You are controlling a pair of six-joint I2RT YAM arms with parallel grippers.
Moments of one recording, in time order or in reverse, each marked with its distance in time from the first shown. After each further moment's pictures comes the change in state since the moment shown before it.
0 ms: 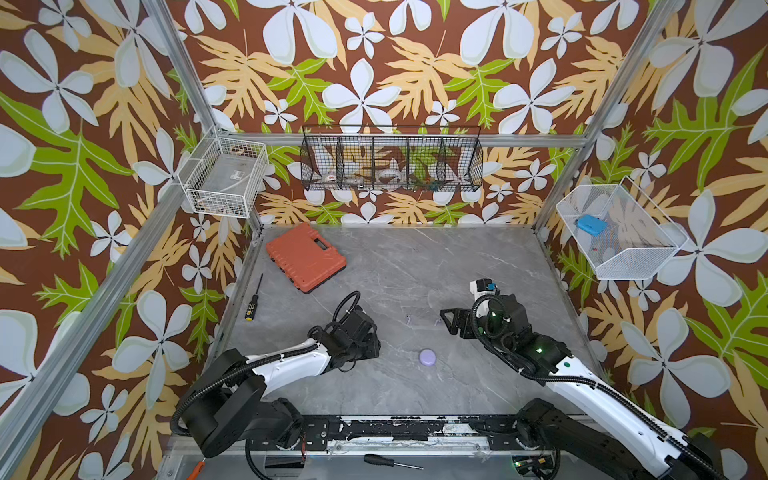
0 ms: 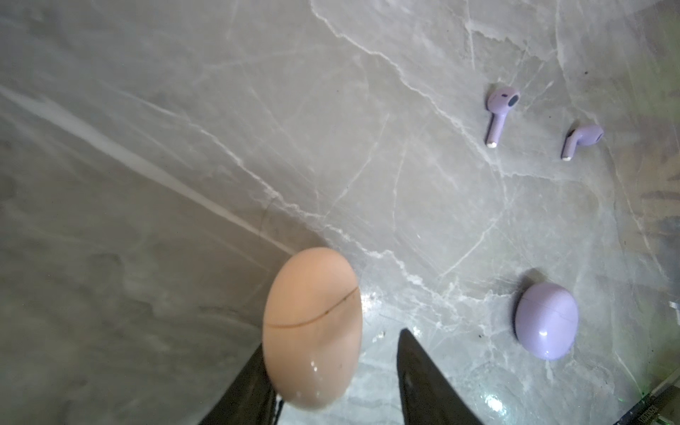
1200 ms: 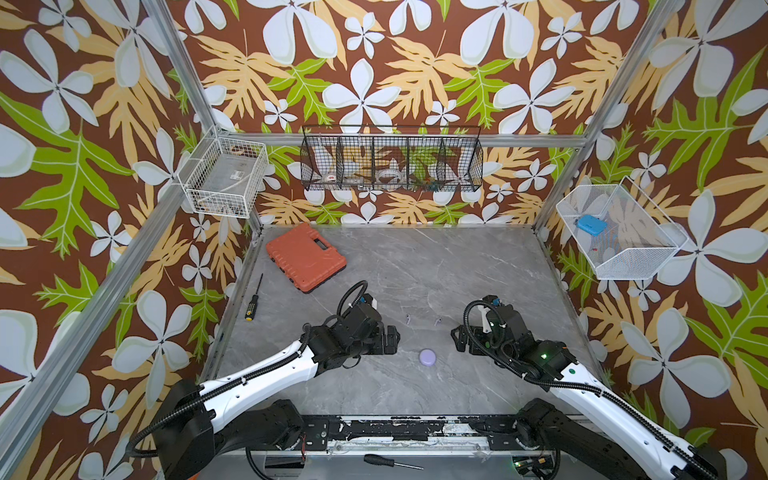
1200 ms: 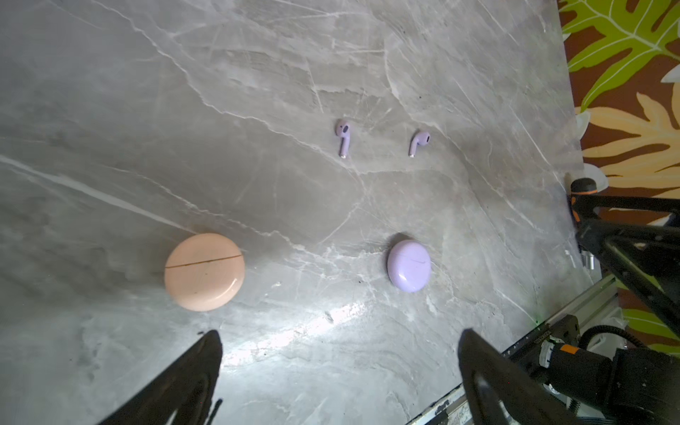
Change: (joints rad) left arm -0.161 -0.168 0.214 -0.276 -0.068 -0.016; right arm 0.000 -0.047 -0.021 -0.304 0.109 0.014
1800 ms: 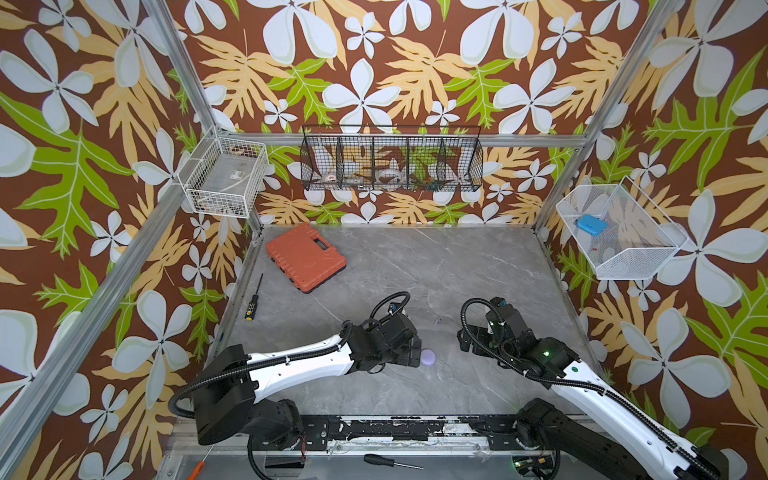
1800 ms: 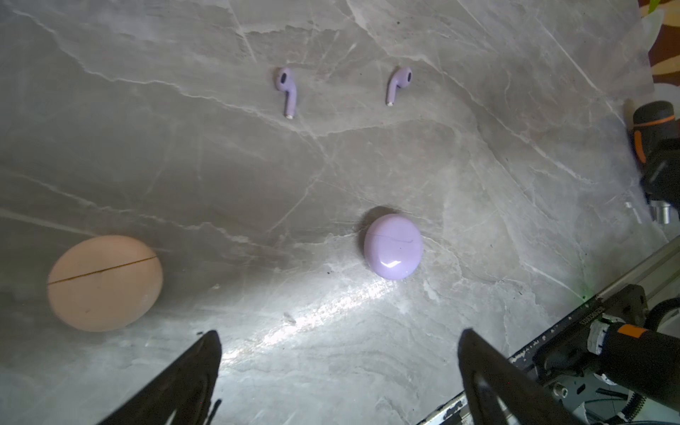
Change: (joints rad) left arm -0.197 0.269 0.170 -0.015 -0.090 0.012; right arm 0.000 0.006 0.059 -0.138 0.067 0.094
